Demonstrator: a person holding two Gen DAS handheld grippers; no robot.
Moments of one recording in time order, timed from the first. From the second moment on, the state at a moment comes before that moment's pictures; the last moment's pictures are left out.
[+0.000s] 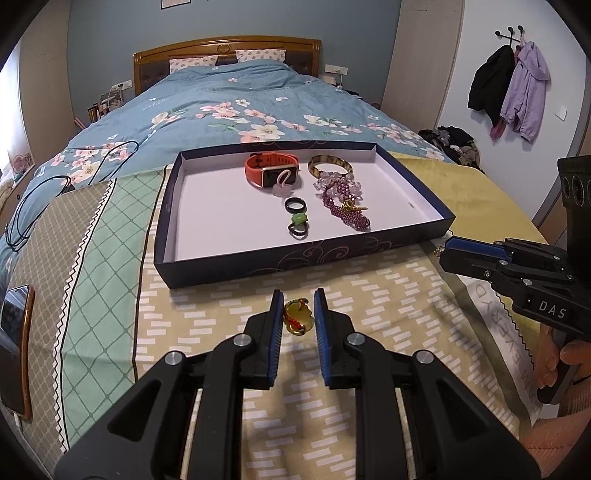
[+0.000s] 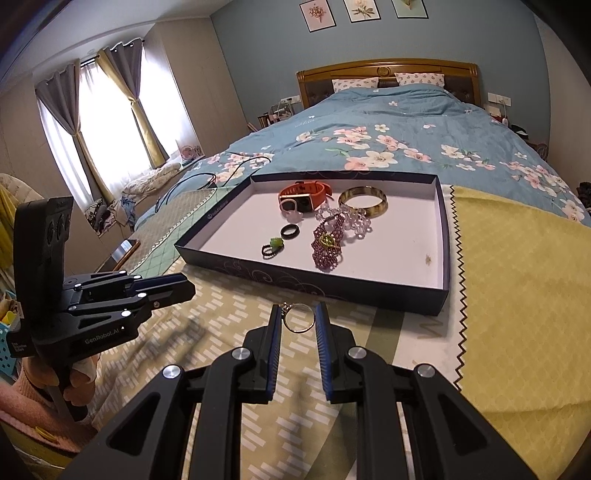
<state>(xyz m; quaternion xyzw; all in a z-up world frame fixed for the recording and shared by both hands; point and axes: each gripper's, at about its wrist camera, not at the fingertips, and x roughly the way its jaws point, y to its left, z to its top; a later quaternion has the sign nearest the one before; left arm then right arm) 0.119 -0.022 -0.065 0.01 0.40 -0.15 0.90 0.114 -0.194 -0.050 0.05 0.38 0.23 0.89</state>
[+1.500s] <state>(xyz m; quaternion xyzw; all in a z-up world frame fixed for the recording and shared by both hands) 0.131 -0.026 -0.029 0.01 0.35 -0.15 0.92 0.125 -0.192 -0.023 0.05 0.34 0.23 0.91</state>
